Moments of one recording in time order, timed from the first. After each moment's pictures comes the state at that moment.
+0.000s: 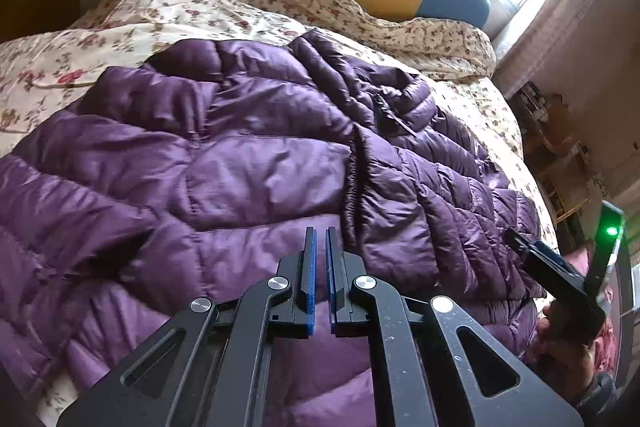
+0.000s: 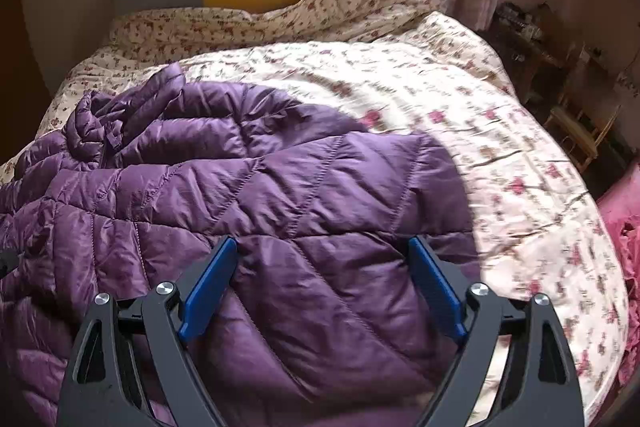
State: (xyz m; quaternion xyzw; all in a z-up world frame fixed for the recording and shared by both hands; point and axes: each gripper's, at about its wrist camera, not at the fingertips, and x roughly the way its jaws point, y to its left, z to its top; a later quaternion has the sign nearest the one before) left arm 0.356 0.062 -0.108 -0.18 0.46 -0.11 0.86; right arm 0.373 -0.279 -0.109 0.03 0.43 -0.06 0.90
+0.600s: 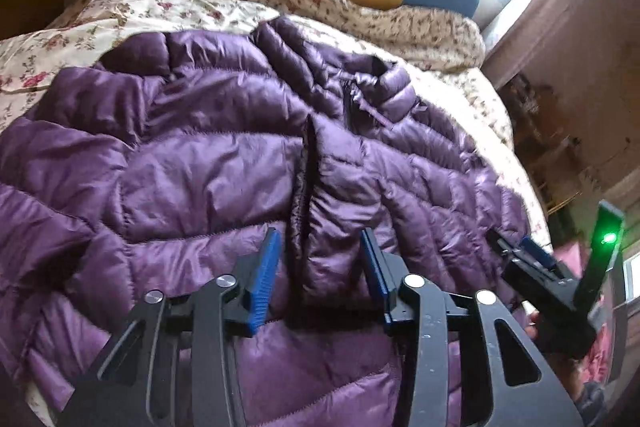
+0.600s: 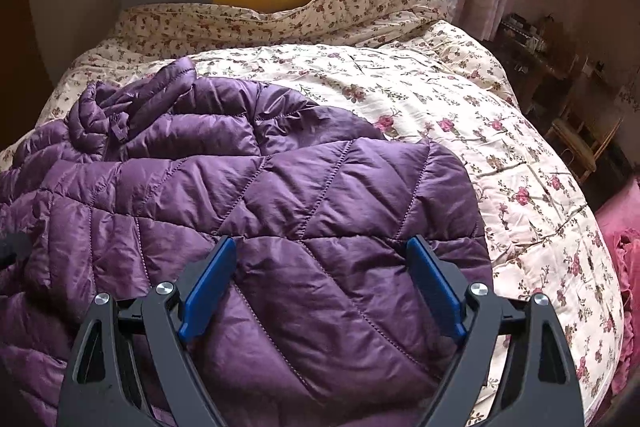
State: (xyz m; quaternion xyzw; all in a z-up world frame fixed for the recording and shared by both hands) left arm 0.372 0.028 -0.117 -0.16 0.48 -0.13 0.86; right arm 0.373 -0.266 -0.109 0.00 0.43 -0.06 0.90
